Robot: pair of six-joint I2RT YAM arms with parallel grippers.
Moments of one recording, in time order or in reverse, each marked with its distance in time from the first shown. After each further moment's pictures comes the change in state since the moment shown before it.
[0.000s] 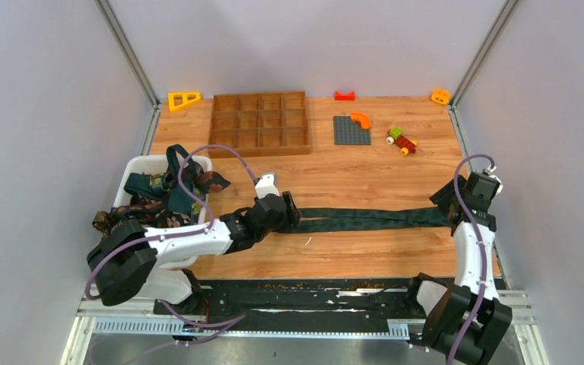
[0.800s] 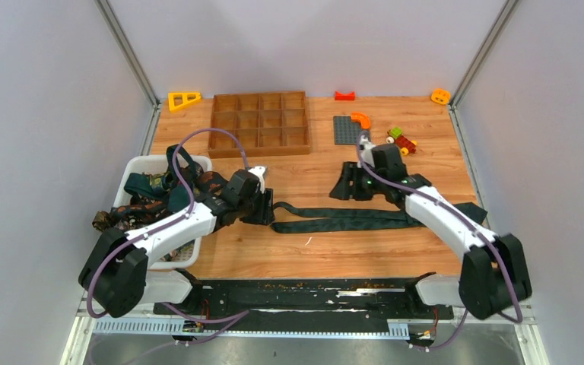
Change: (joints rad) left arm 0.341 -0.030 0.114 -0.391 0.421 0.424; right arm 0.787 0.264 0.190 0.051 -0.333 -0.063
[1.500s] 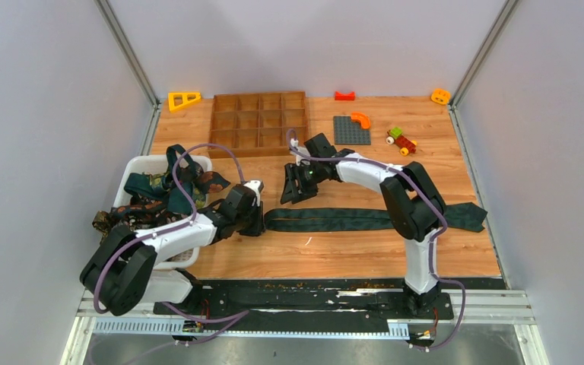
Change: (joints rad) left arm -0.001 0.027 -0.184 0.161 0.008 -0.018; right arm 0.243 0.743 0.534 -0.006 -0.241 0.001
